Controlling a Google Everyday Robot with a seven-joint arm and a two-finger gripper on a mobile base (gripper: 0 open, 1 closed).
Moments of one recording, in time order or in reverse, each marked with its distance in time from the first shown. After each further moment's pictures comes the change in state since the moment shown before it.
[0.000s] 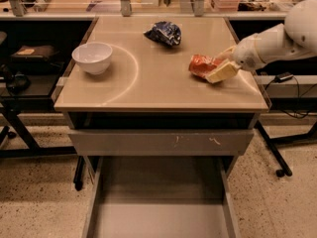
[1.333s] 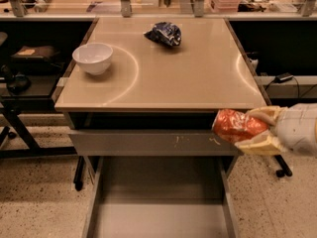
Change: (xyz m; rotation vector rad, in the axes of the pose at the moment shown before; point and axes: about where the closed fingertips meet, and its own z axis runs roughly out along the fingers) arm 0.063 0.205 -0.124 0.156 0.031 -0.143
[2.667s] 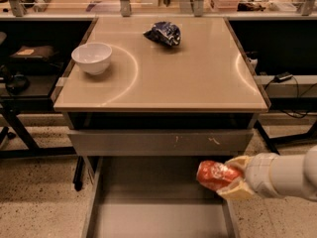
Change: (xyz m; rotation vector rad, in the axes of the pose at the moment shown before) arm 0.088 0.097 0.078 -0.139 0.158 0.092
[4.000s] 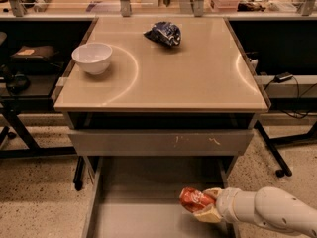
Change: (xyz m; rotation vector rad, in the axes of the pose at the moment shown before) arm 0.081 0.062 0.175 -0.082 -0.067 0.194
